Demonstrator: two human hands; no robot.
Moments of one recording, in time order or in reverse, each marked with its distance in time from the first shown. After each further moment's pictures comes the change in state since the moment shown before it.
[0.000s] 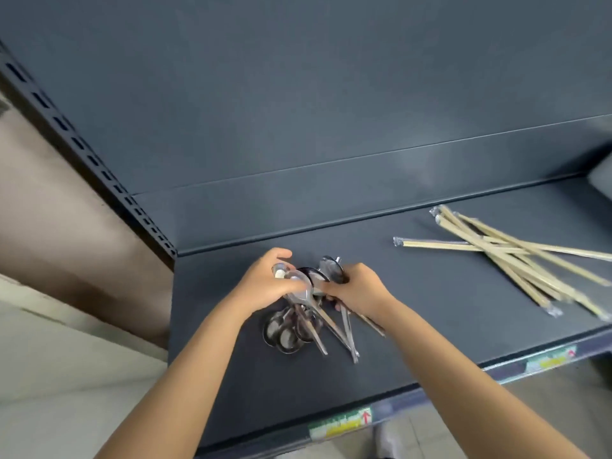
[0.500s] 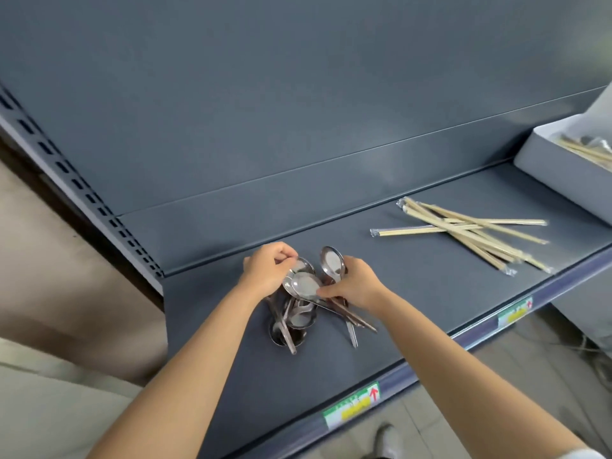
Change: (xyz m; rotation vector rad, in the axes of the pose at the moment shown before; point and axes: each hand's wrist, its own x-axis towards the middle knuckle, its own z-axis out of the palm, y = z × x) left_hand 0.027 0.007 0.005 0.213 0.083 0.232; right_hand -0.021 0.000 0.006 0.090 0.192 0.042
